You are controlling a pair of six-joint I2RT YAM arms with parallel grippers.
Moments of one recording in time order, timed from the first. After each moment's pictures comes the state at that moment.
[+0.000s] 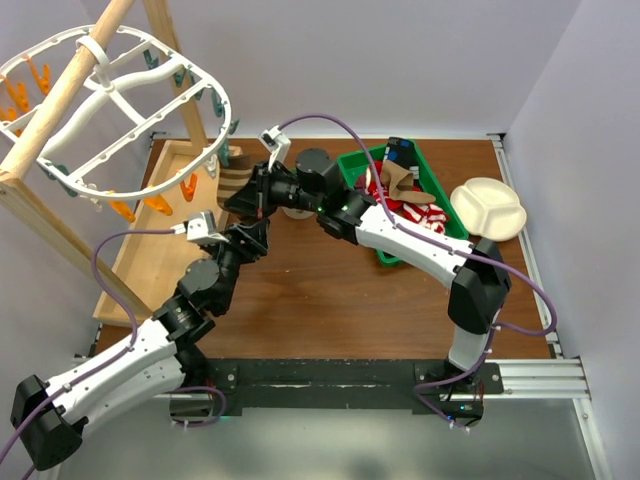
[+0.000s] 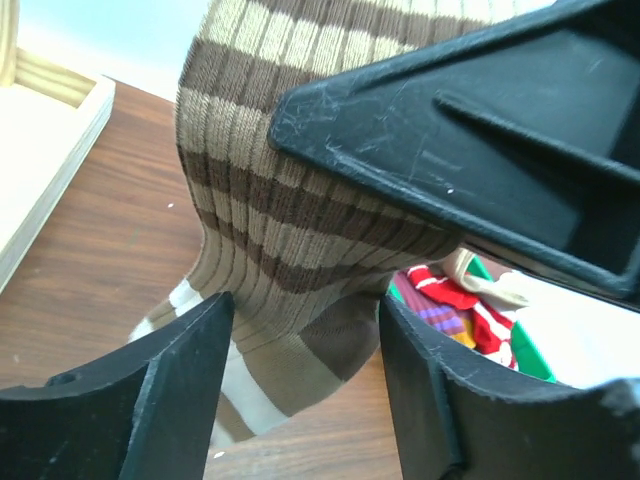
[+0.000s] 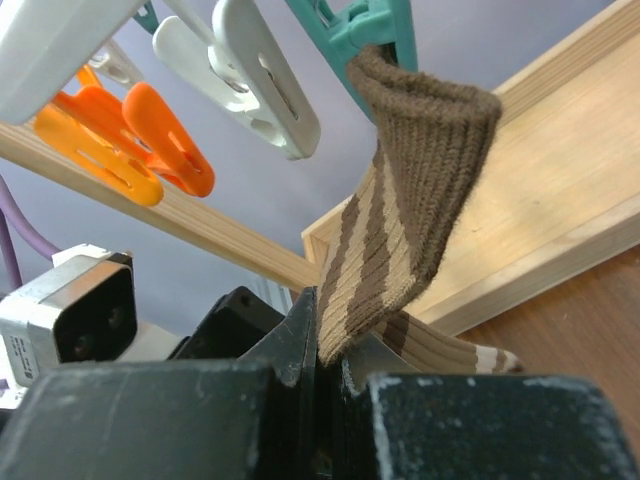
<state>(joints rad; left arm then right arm) -0.79 0.68 0.45 0.29 -0.66 -0.52 0.90 1.81 1.62 0.13 -0.37 0.64</state>
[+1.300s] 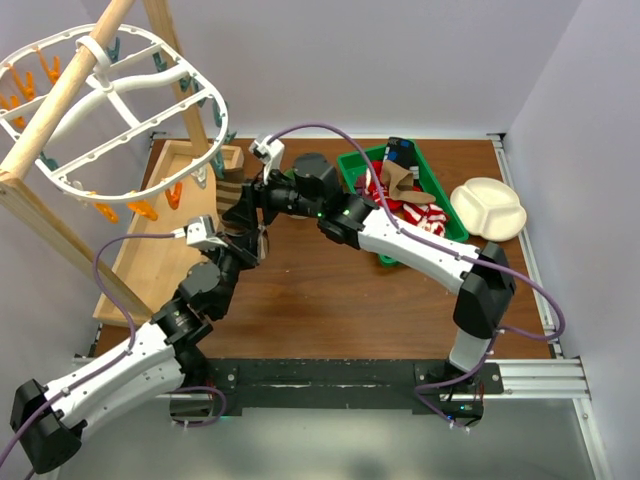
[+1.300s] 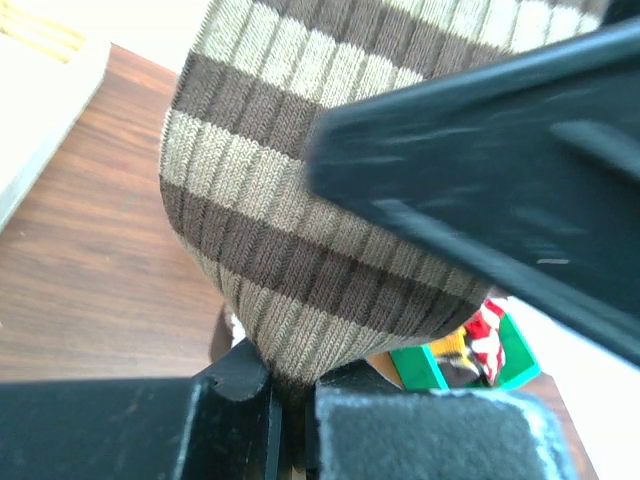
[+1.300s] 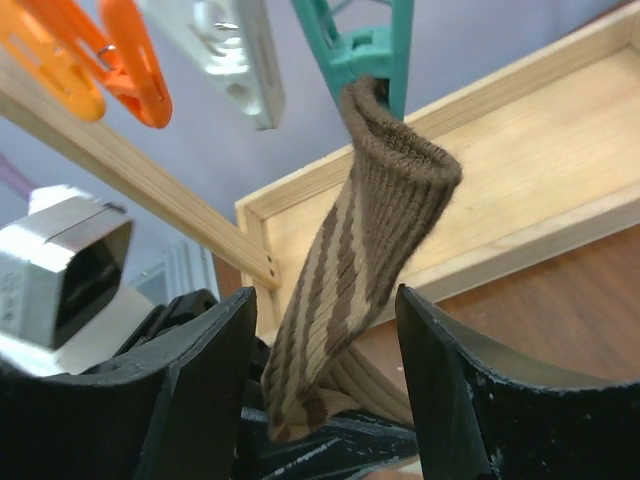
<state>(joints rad) -0.79 0.66 0.41 0.25 -0.65 -0.61 0.94 1.79 1.62 0.04 -0.31 0.37</state>
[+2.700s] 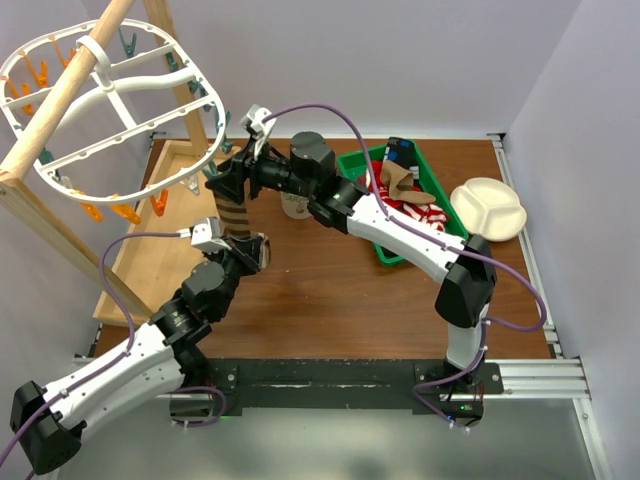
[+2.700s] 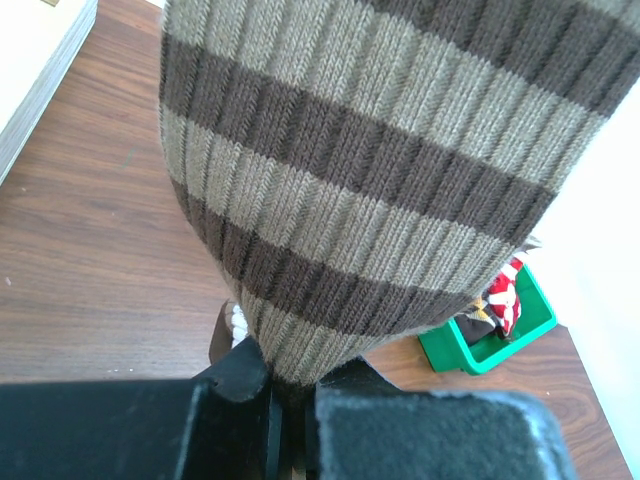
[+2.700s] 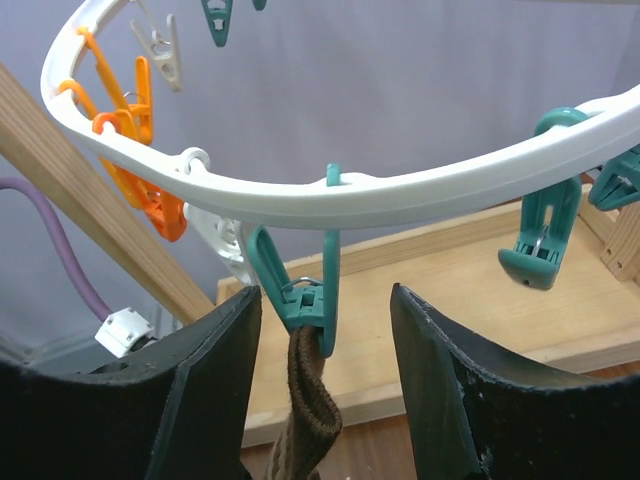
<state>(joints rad) -0.79 0.64 0.42 0.11 -0.59 -0.65 0.92 1.89 1.82 0.16 -0.37 0.25</state>
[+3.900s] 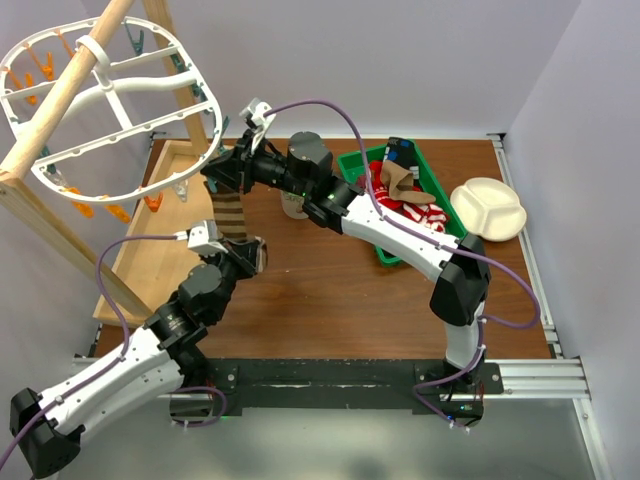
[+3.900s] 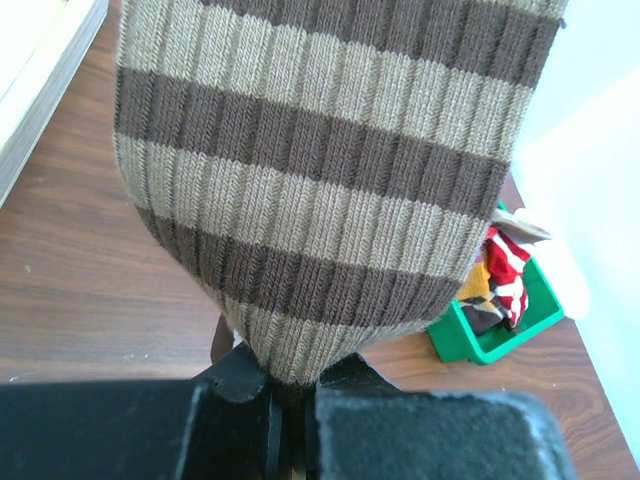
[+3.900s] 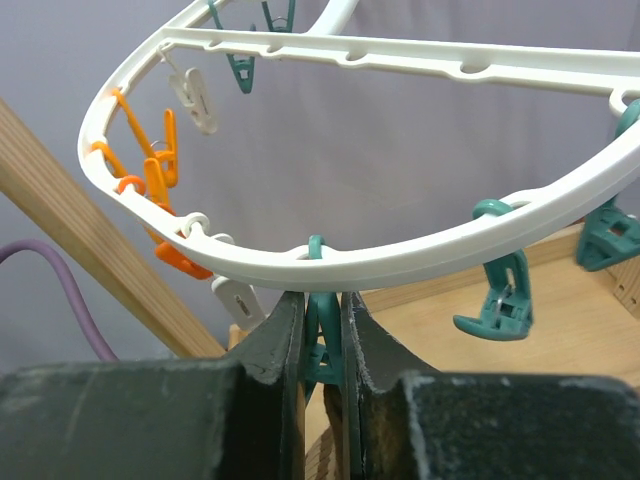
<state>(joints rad) -0.79 0.58 0.42 0.03 -0.59 -0.65 0.93 1.93 1.85 0.26 -0.33 0.32</state>
